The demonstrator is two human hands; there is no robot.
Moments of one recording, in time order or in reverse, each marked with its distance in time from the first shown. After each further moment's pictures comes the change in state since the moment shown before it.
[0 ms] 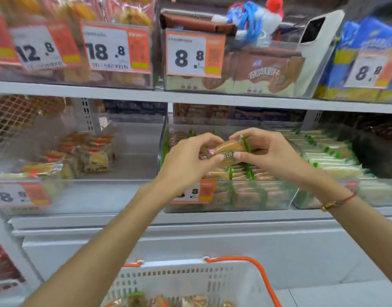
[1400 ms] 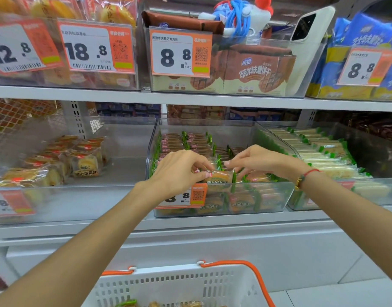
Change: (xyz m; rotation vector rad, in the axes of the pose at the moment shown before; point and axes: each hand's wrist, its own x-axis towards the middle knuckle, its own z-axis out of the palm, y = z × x) left_hand 0.019 -0.024 0.019 0.269 -0.235 0.023; right_hand 0.037 0.042 -0.003 -0.151 -0.284 0.630
